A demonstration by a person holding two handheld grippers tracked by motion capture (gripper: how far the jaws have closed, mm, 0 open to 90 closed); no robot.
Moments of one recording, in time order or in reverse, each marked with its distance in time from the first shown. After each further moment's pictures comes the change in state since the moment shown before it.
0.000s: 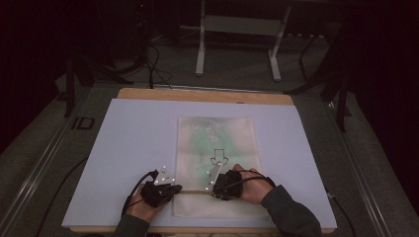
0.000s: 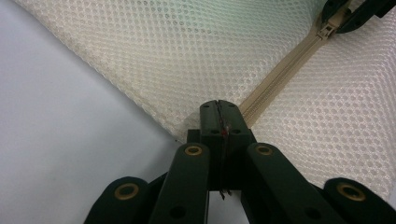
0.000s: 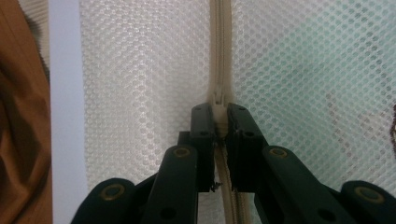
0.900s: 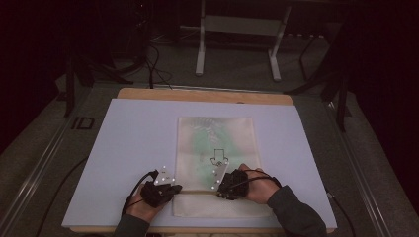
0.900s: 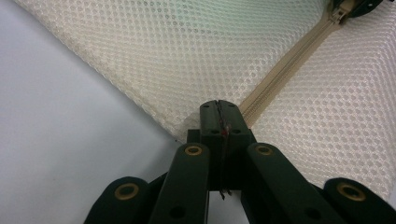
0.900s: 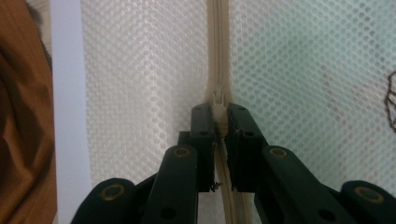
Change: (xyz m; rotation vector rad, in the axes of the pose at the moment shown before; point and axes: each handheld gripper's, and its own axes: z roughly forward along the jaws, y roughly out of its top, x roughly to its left) left arm 0.000 0.000 0.000 0.000 0.000 0.000; right arm -0.001 -0.014 -0.008 0.002 0.000 0.020
